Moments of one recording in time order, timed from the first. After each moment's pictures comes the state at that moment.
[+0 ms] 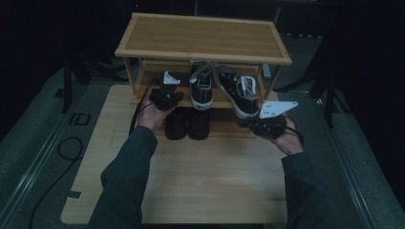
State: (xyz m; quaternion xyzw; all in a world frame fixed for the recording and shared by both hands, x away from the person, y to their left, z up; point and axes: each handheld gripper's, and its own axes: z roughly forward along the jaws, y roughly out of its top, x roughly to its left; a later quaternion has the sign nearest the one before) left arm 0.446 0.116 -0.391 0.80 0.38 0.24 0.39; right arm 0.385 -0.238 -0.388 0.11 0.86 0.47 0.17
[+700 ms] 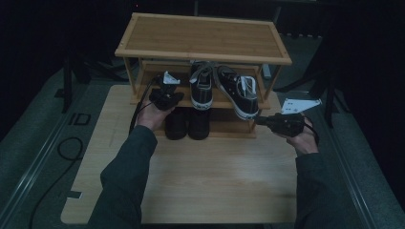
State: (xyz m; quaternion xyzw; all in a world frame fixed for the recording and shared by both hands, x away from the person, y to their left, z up) left arm 0.447 0.116 -0.391 0.80 0.38 0.24 0.39; right arm 0.399 -0.290 -0.396 0.16 0.84 0.49 0.15
